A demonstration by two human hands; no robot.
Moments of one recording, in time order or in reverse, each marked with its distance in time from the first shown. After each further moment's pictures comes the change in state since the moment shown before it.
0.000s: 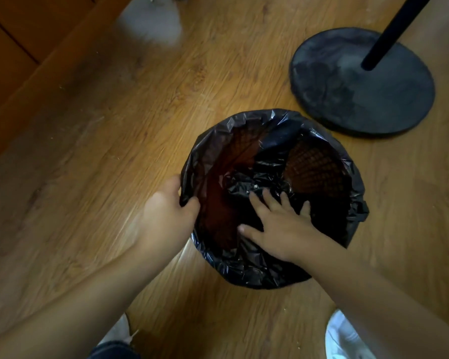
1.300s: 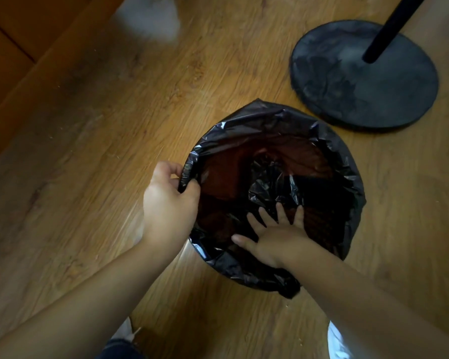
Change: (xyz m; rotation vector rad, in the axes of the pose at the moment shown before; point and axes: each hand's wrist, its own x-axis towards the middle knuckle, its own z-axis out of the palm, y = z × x) left_hand 0.006 0.011 0.011 -0.183 0.220 -0.027; right_hand 0.006 -0.008 0.018 -0.174 -0.253 0.051
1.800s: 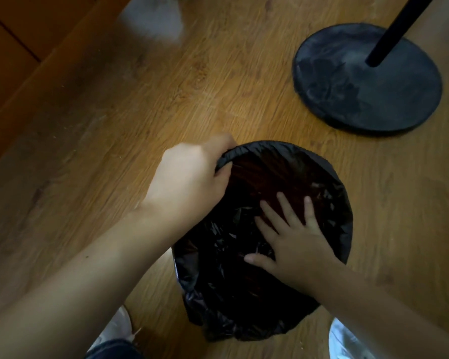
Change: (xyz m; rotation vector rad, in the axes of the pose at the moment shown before) left_hand 0.011 0.048 -0.011 0.506 -0.241 0.728; right_hand -0.023 0.018 0.019 -0.274 0.550 -0.197
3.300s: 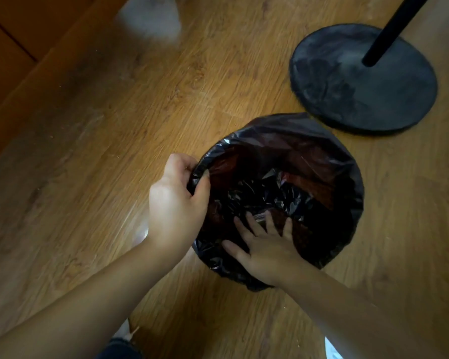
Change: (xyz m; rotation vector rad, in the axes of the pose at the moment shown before) left_hand -0.034 -0.009 0.034 -0.411 0.279 -0.433; right_hand 0.024 -0.026 0.023 0.479 -0.255 0.154
